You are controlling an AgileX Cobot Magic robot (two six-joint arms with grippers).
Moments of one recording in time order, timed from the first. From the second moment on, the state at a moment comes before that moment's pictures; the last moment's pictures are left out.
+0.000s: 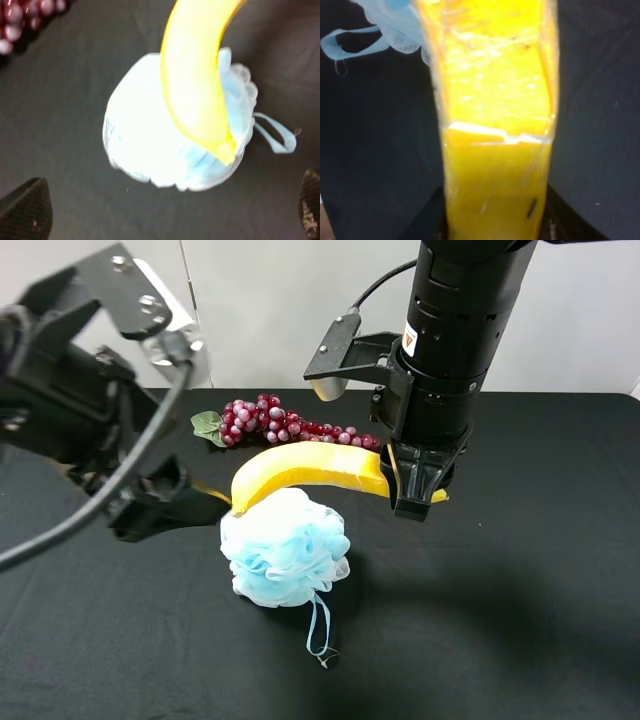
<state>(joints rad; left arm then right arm) -0.74 1.15 -0.81 -0.18 0.53 0.37 0.80 1.65 -1.31 -0.03 1.21 -0.45</state>
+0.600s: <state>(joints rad) -0.77 1.38 -0.87 -0.20 0.34 0.37 0.80 1.65 -1.31 0.01 1.21 -0.45</state>
